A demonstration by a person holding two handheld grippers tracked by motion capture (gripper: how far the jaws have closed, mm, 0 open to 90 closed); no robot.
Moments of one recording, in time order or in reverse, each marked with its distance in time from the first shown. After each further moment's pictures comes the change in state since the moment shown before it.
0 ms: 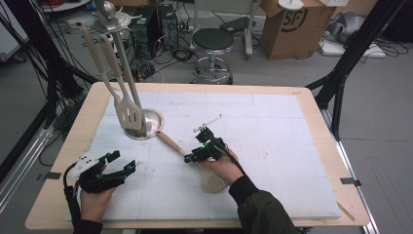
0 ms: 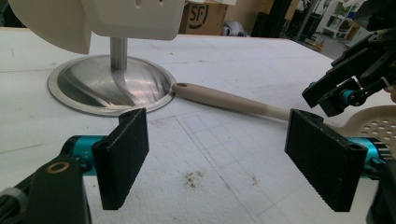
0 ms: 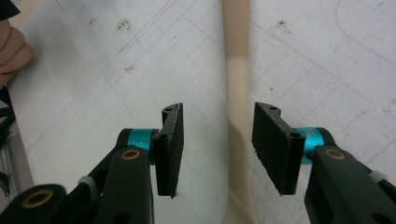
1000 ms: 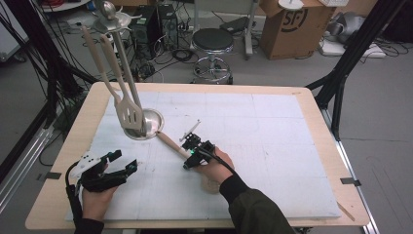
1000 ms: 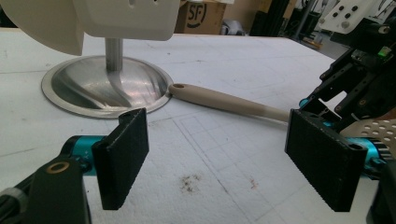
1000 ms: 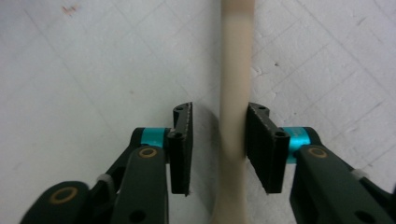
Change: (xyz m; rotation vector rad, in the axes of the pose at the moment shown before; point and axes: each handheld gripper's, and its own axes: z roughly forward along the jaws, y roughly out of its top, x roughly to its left) left arm -0.001 0.001 0.004 0.004 -0.005 0.007; right arm 0.022 0.010 0.032 0.230 -0.215 -0.133
